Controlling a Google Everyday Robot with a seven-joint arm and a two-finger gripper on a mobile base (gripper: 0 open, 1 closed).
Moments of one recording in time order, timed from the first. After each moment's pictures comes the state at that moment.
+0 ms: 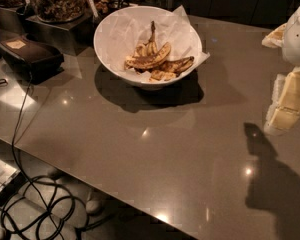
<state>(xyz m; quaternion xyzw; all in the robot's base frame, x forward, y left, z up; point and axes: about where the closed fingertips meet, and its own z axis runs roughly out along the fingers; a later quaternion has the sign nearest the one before) 0.438 -0.217 0.976 -0.60 0.78 -0.03 0.16</state>
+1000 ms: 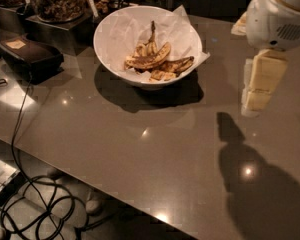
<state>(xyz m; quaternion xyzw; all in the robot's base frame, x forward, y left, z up) 0.469 -0.181 0.985 -0.65 0.74 -0.05 0.13</state>
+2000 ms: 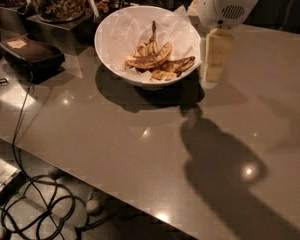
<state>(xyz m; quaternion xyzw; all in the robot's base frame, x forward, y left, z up) 0.543 -0.116 0.990 -0.71 0.68 -0.06 0.16</state>
